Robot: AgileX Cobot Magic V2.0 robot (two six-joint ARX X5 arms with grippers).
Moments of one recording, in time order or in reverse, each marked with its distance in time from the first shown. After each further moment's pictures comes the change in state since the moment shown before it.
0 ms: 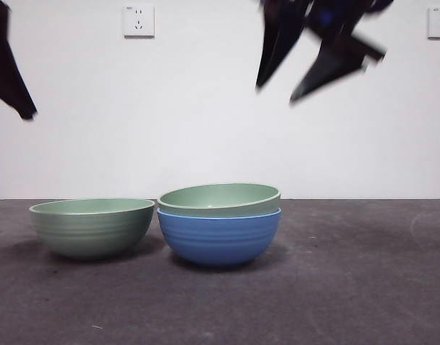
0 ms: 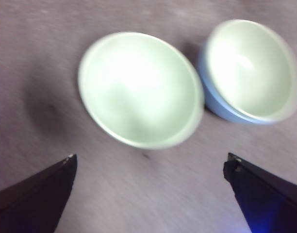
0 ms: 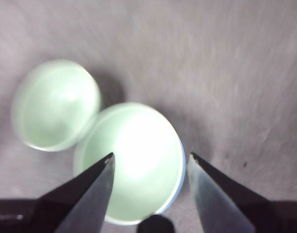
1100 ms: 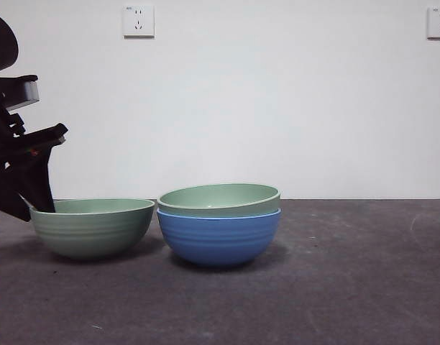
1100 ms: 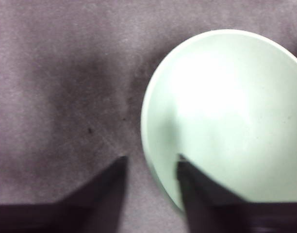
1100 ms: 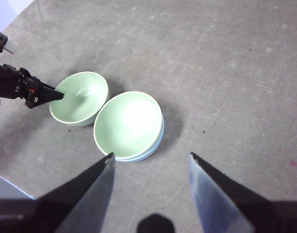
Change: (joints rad) left arm -0.077 0.396 0.003 0.335 -0.222 -0.127; right arm 0.000 -0.468 0.000 -0.352 0.078 -0.022
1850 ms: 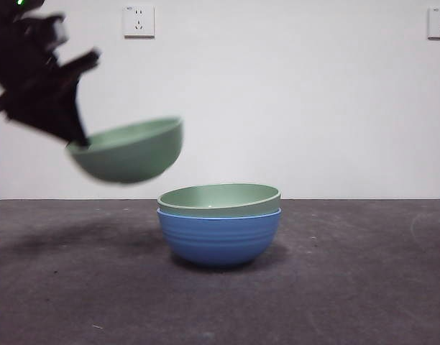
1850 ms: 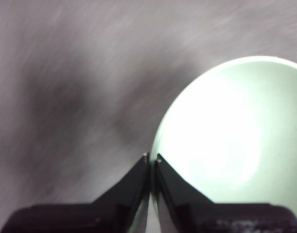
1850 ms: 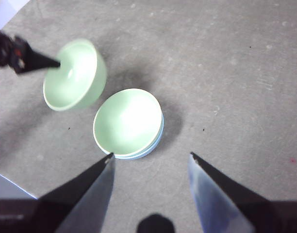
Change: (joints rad) left arm -0.086 -0.017 0.289 -0.199 0.064 -0.052; right arm 0.000 0.000 0.000 -0.008 0.000 0.000
